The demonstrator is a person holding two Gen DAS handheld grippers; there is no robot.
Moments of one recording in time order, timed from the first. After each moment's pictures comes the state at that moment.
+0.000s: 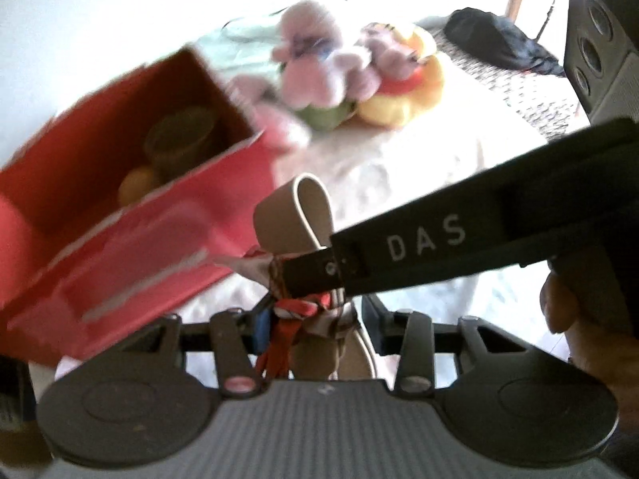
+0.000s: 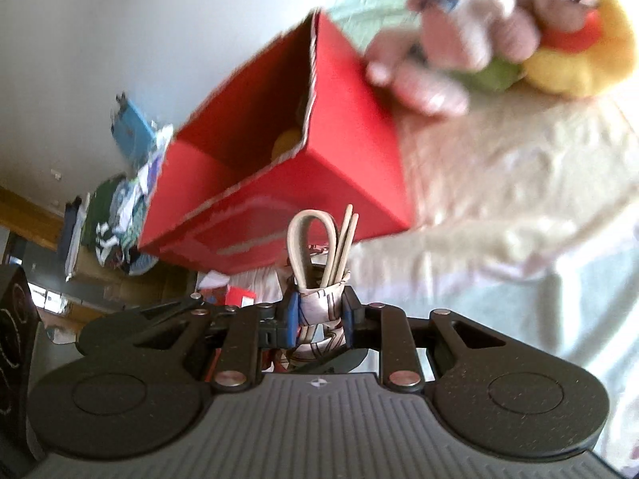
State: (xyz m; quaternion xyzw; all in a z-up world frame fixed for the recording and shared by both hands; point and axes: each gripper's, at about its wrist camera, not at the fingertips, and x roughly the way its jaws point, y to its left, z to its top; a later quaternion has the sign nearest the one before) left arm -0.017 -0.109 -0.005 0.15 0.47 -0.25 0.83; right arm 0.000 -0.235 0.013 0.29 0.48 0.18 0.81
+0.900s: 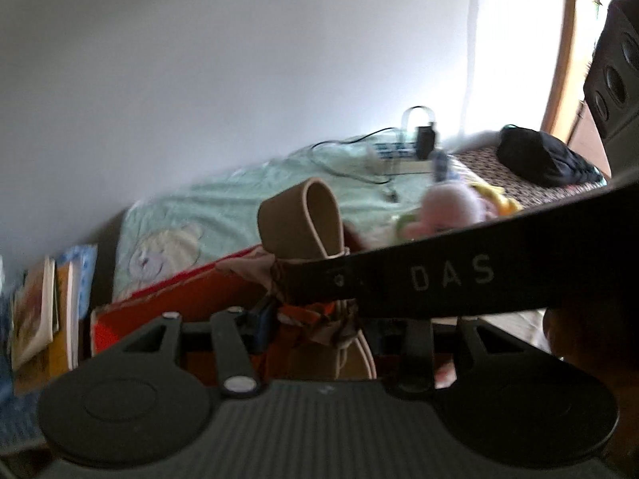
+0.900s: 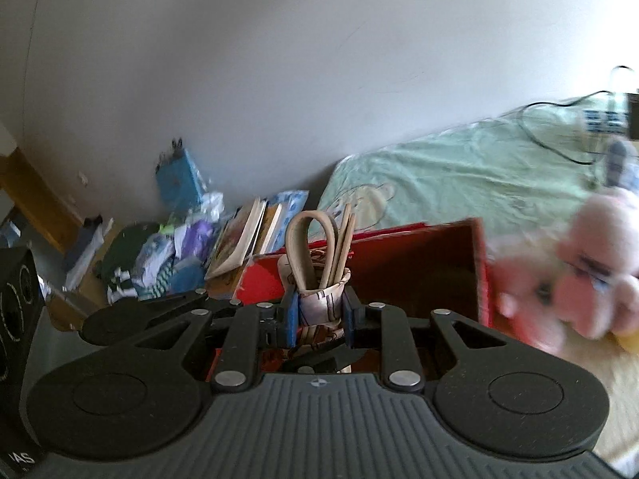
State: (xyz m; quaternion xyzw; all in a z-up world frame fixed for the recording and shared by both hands) left arm 0.090 -0.017 0.091 0.09 0.35 -0.21 0.91; right arm 0.113 -0.136 0.091 0.19 0.37 0.23 0.88
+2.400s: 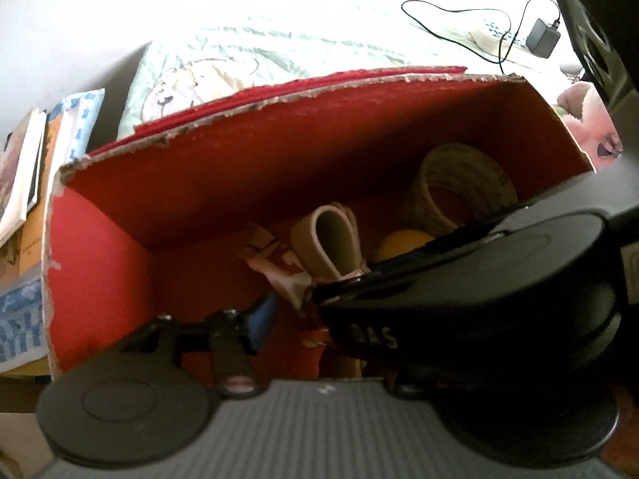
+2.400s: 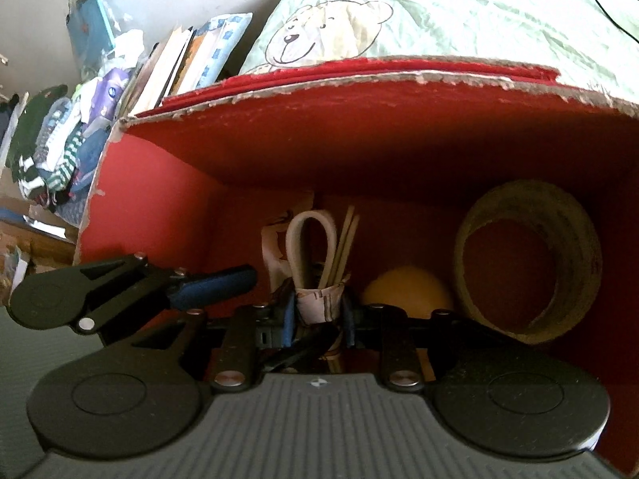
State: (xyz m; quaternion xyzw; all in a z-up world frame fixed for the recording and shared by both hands) left arm 0.181 0.028 -0.025 0.07 0.54 -0.14 0.83; right arm 0.206 -0.061 -0.021 0.10 0.59 0.21 0.78
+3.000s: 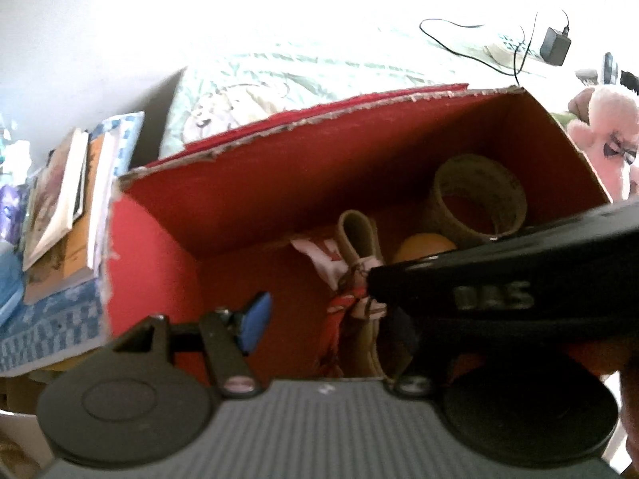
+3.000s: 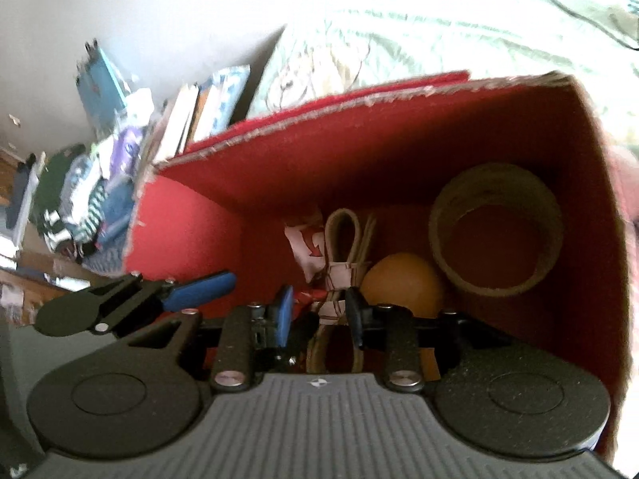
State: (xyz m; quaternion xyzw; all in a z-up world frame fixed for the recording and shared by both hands) left arm 0.158 0.030 -0.003 0.10 0.50 -0.10 0.85; right arm 0.173 -0.093 0.008 0.18 0.53 0.19 0.81
